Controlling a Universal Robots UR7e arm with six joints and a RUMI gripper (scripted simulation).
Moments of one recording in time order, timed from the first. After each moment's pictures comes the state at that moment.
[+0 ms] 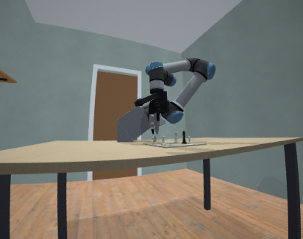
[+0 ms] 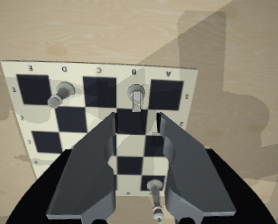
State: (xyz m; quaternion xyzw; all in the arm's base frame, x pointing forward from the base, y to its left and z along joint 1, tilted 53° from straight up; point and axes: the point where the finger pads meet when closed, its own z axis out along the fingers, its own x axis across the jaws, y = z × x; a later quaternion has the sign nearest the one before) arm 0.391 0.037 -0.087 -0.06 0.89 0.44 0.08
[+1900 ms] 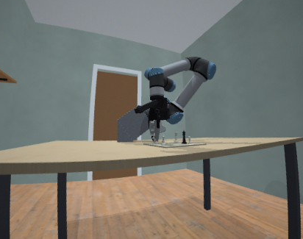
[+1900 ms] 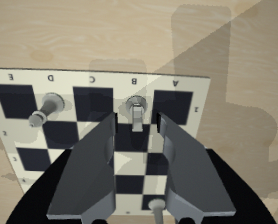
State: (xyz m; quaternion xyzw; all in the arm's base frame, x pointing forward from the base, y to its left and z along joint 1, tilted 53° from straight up) arm 0.395 0.064 -0.107 -0.06 0.89 0.44 0.08
